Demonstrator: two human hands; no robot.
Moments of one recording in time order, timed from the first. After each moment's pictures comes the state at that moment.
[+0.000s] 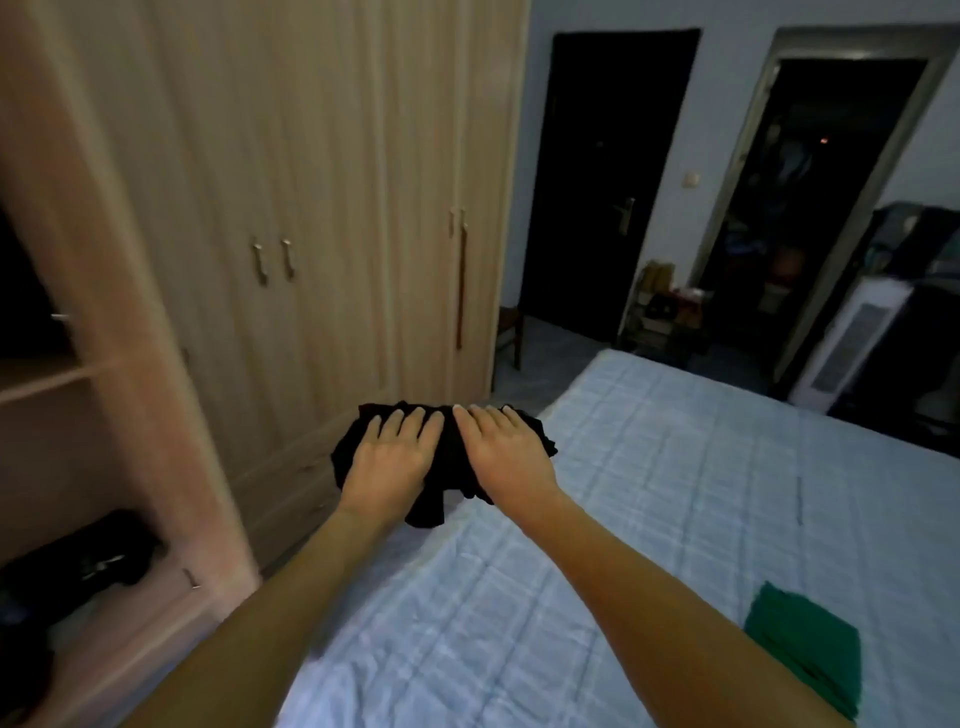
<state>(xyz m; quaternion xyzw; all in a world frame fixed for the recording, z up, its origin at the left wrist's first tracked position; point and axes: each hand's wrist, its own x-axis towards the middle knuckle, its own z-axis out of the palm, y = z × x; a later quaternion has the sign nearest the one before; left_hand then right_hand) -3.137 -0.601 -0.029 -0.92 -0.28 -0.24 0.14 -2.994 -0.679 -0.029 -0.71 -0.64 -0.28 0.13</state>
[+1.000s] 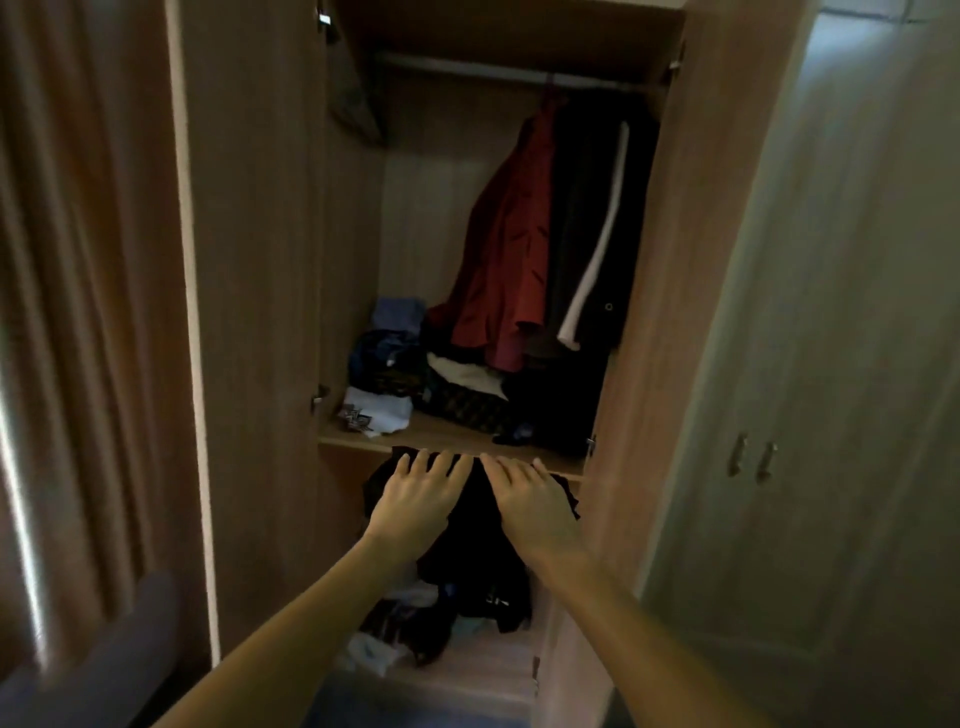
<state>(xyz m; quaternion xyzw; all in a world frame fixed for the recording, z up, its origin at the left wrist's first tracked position) -3.530 -0.619 0.098 -0.67 -0.68 -0.14 0.28 -3.382 -0.536 0.091 -0.28 -0.86 -0.26 0.33</state>
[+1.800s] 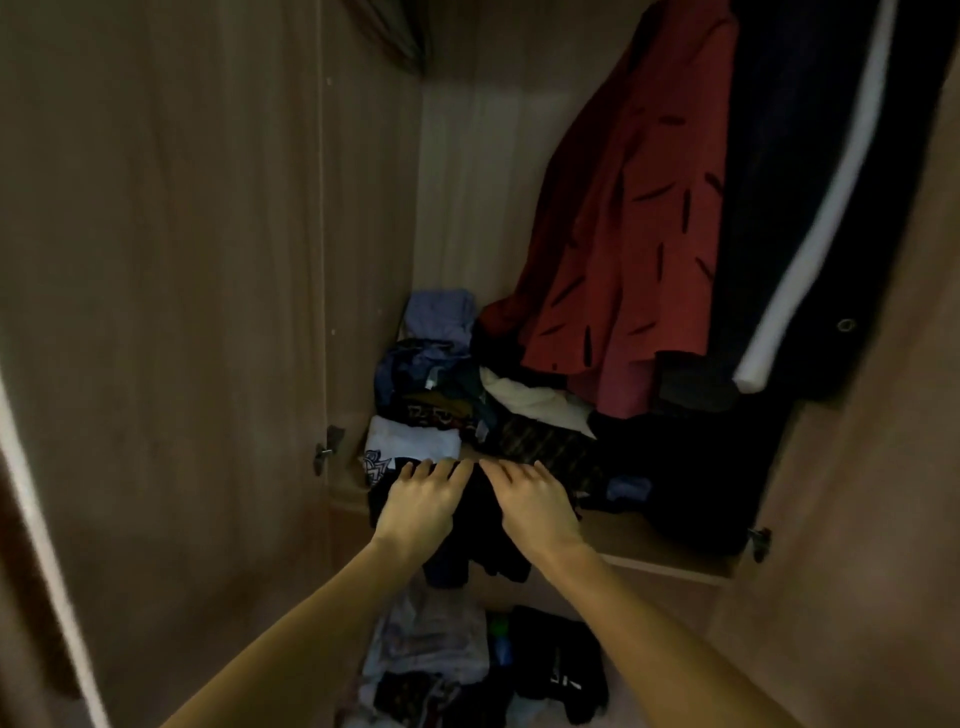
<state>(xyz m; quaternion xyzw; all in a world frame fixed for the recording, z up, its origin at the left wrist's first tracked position) -3.801 -0.309 0.053 -0.65 -0.70 -0.16 0.24 -3.658 -0.226 0.059 -0.29 -0.90 -0.20 0.27</state>
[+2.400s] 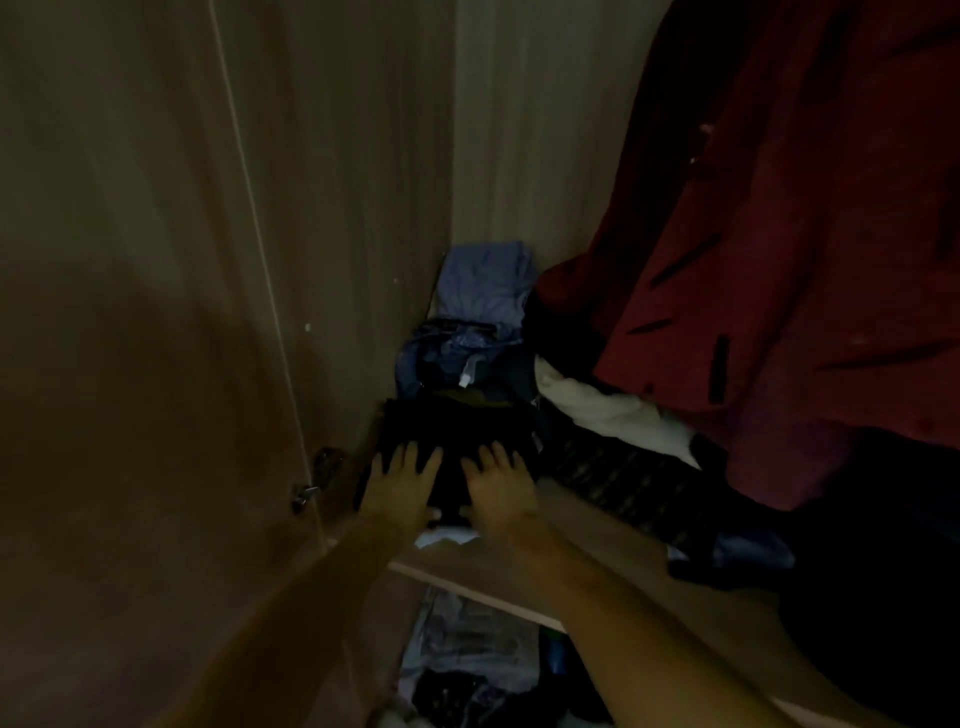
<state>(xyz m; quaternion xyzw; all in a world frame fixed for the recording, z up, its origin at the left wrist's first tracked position) -3.957 -0.114 0.003 -0.53 -0.85 0.01 0.07 -3.846 -0.014 -0.004 -0.29 -0.95 -0.06 0.07</state>
